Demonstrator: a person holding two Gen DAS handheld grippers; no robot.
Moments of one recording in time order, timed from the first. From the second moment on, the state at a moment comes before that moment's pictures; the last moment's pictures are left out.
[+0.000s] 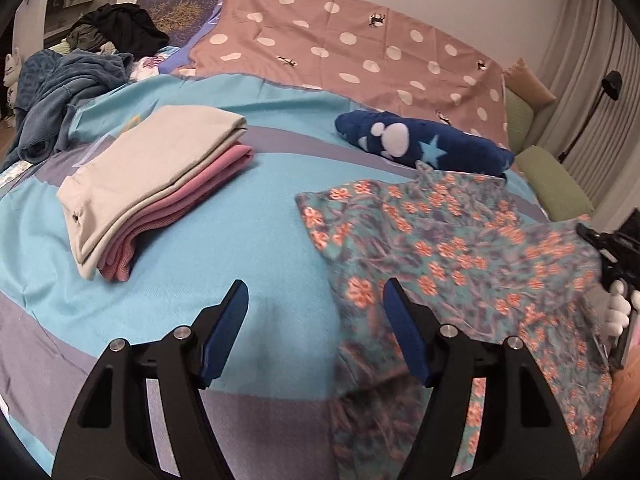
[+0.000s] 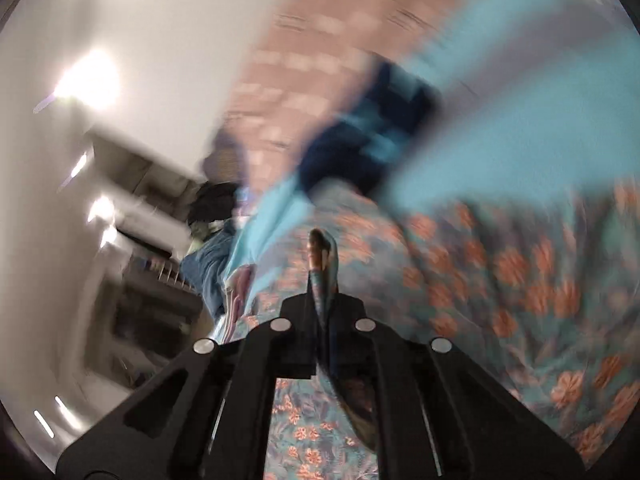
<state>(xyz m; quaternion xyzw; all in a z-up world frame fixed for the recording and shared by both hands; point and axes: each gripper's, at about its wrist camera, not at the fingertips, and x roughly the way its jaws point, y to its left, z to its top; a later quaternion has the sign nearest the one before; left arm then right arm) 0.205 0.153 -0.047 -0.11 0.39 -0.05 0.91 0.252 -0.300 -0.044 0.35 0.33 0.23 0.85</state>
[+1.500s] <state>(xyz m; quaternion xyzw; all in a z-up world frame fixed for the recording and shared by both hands) 0.179 0.138 -0.071 -0.10 0.42 -0.09 0.90 0.357 0.142 -0.057 -0.11 0.46 0.34 0.81</state>
